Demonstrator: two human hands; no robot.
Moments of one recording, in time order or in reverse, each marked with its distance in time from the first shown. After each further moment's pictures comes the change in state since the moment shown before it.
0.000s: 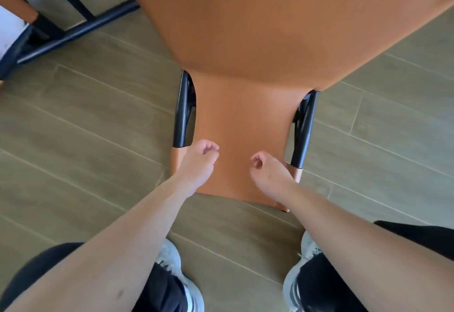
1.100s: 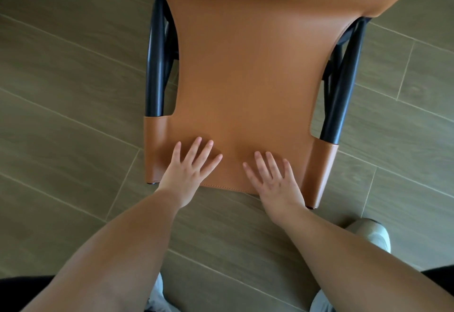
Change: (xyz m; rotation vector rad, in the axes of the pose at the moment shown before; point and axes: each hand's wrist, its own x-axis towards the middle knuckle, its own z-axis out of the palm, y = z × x) left_hand 0.113 -0.222 0.047 1.761 -0.085 0.652; right_hand 0.104 0.172 0.144 -1.225 0.047 -0.340
